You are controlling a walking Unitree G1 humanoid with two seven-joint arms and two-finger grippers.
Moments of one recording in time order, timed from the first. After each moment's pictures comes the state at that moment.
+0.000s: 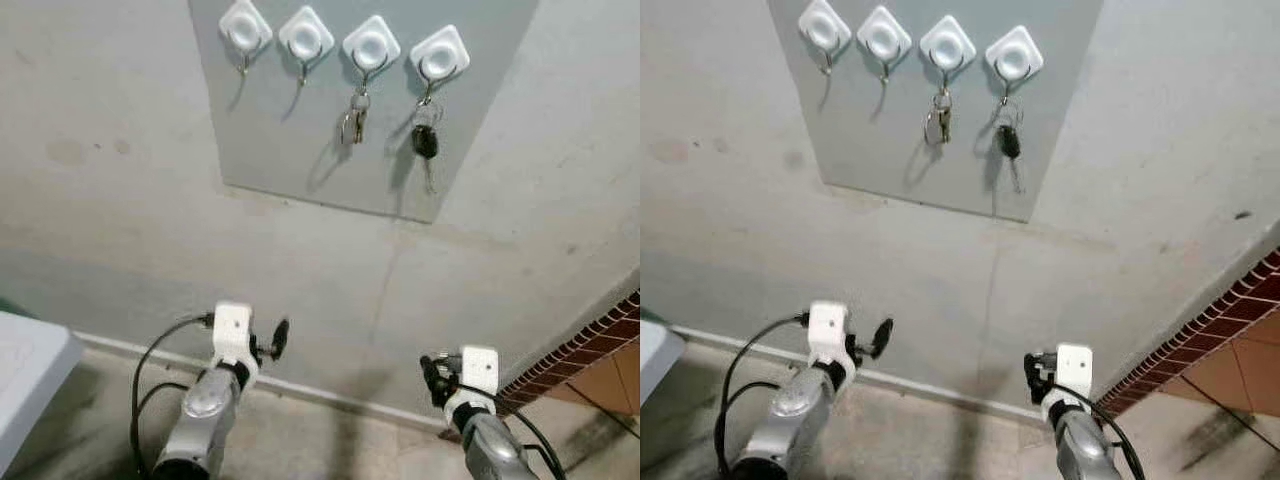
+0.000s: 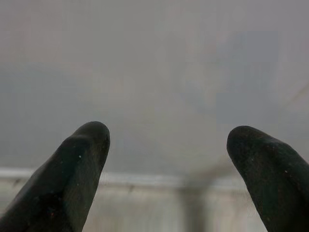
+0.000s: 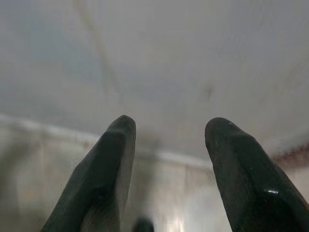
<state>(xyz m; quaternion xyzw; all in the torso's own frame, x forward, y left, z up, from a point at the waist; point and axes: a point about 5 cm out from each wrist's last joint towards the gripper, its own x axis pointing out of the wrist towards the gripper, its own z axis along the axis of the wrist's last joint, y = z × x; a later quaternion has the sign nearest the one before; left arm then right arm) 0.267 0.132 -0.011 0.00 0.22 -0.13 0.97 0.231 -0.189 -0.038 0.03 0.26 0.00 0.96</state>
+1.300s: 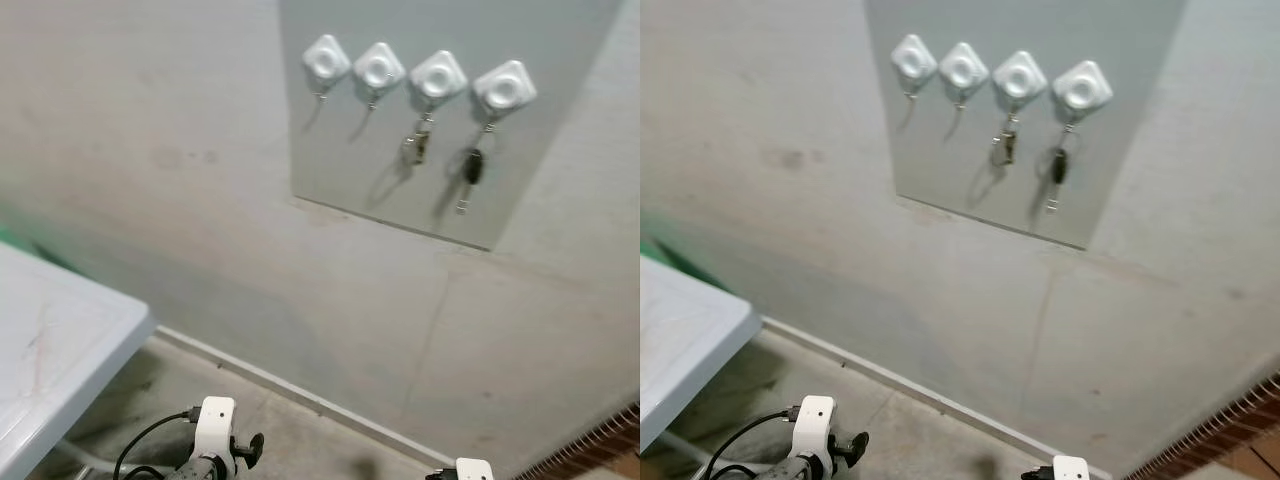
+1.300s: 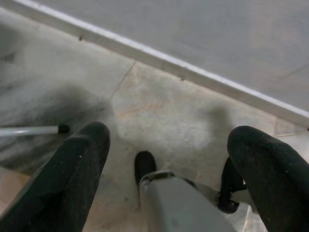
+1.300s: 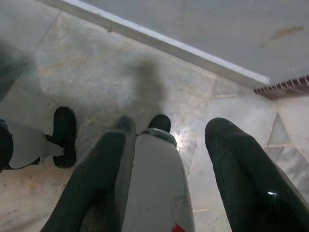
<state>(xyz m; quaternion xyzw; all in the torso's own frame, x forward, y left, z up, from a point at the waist) 0.192 0.161 -0.079 -0.02 0.42 -0.07 0.90 0.129 -0.191 -0.102 0.03 0.48 -0.02 0.88</state>
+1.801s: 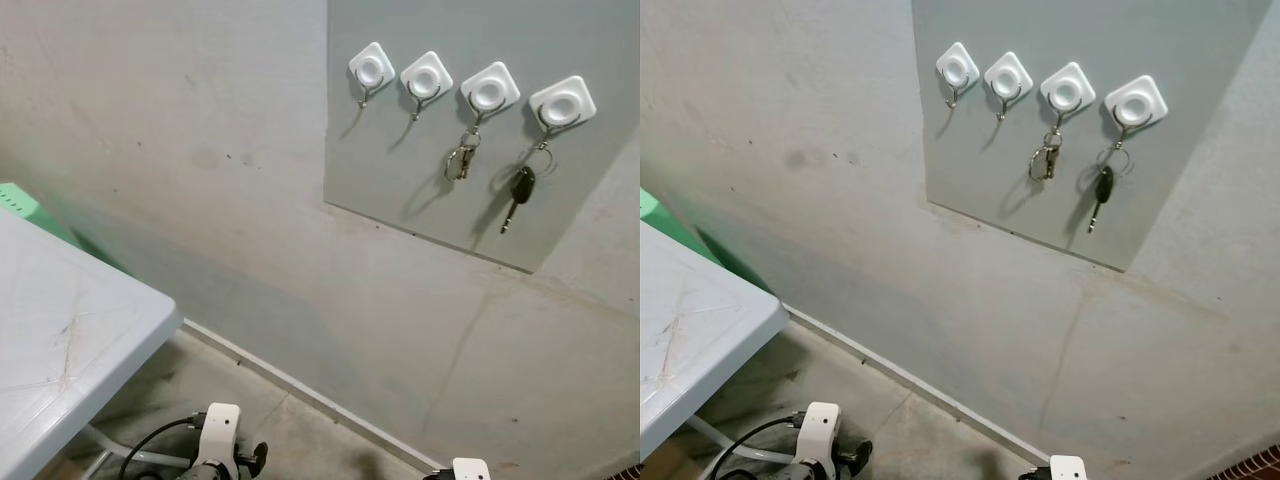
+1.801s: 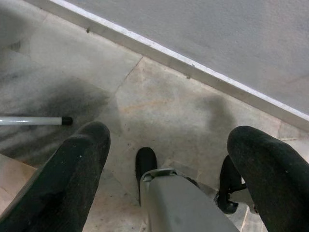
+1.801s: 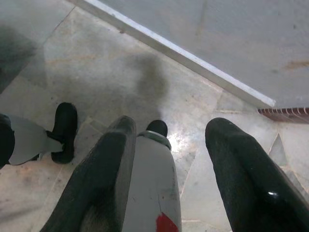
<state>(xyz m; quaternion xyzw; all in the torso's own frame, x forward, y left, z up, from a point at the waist) 0.186 0.157 -0.082 -0.02 0.43 -0.08 0.90 0.129 -0.192 -0.102 0.01 0.48 0.00 0.88</state>
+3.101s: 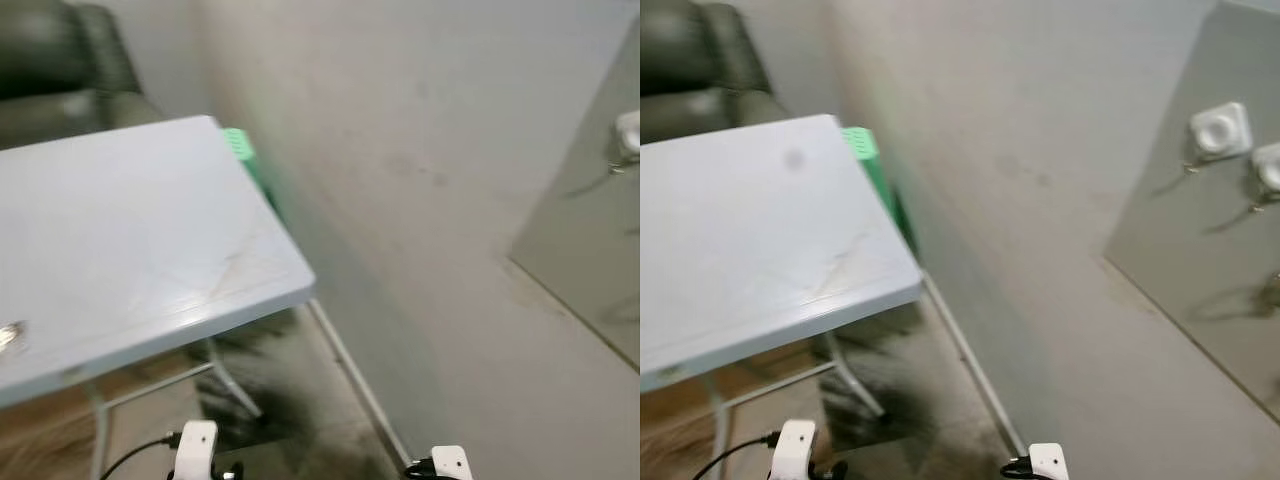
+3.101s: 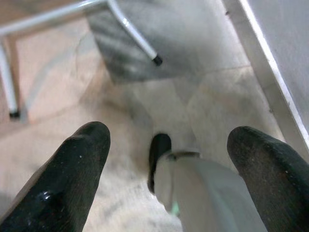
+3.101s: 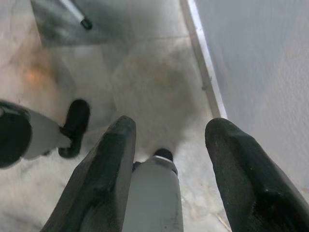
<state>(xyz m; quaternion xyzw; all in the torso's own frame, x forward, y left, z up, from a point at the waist) 0.168 0.166 -0.091 -0.02 0.46 -0.05 0.88 0.132 -0.184 -0.102 0.00 0.48 0.02 0.88</state>
